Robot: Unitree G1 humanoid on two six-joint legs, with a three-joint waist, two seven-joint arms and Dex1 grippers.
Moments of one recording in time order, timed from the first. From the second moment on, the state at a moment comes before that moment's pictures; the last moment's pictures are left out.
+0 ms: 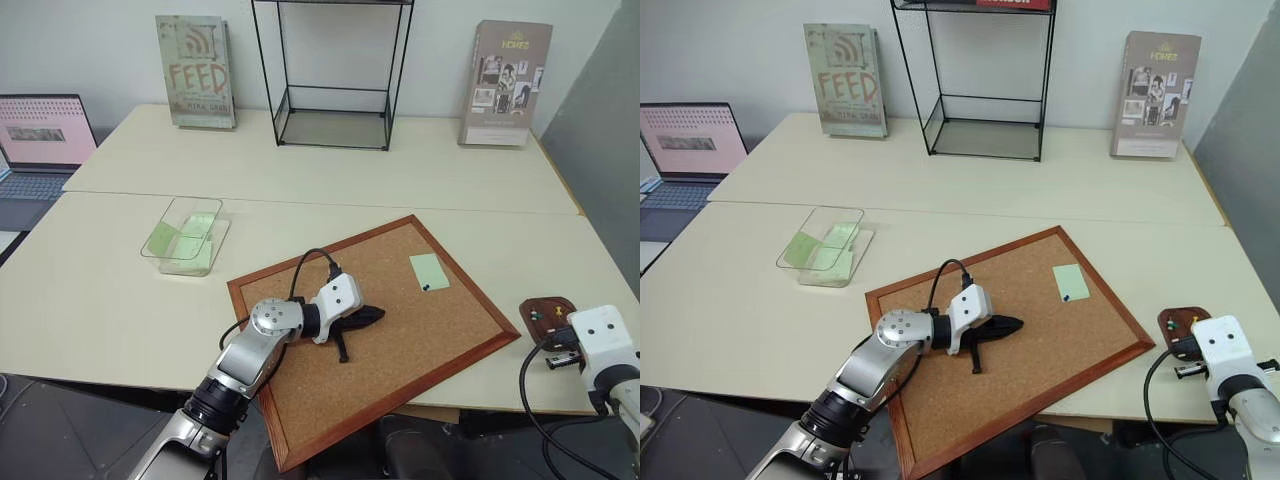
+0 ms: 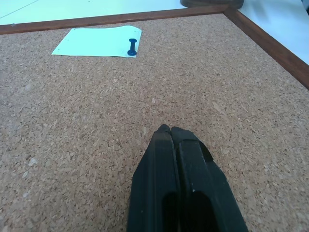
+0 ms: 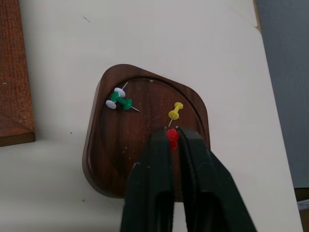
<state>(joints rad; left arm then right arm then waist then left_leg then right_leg) -0.36 0.33 -0.39 0.03 -0.10 0.23 -0.90 0.37 -0.55 -0.37 -0.57 -0.02 0.63 0.32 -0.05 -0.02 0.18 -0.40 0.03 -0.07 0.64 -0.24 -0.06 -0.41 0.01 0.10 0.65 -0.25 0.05</state>
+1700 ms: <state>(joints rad) -0.37 0.33 -0.39 0.04 -0.10 0.23 -0.91 0.01 -0.32 0.00 -0.34 0.14 0.43 0.37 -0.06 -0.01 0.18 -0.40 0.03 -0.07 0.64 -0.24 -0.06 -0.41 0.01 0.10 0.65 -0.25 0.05</state>
